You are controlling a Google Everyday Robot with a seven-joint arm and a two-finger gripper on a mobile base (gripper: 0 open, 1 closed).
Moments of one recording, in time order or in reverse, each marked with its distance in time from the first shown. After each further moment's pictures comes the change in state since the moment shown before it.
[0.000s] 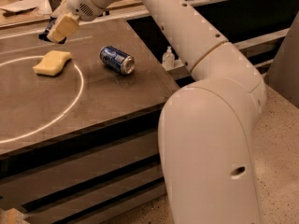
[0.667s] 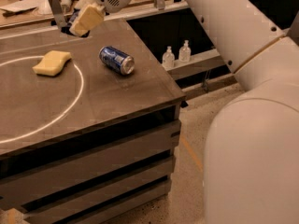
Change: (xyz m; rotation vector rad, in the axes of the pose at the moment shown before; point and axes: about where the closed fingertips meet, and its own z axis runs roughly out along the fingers) arm 0.014 0.022 -0.083 0.068 0.068 0.024
